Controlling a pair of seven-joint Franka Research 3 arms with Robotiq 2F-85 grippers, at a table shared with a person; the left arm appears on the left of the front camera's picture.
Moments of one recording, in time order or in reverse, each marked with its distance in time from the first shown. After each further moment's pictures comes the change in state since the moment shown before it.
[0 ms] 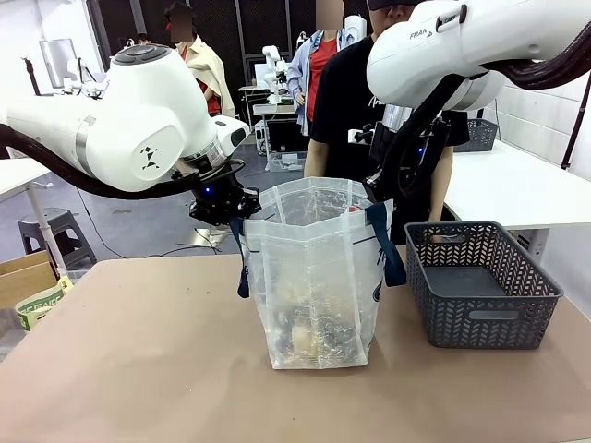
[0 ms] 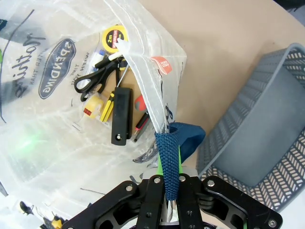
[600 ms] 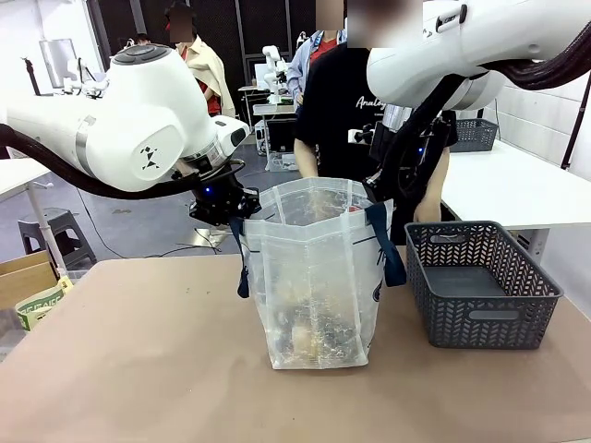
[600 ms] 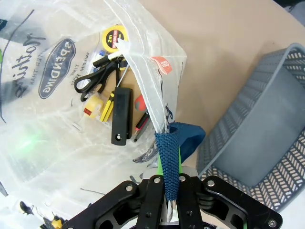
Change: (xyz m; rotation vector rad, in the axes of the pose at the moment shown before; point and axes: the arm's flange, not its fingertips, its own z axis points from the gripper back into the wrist) left arm 0.000 0.000 0.000 0.000 0.000 0.000; right arm 0.000 0.000 0.000 0.000 0.000 0.000
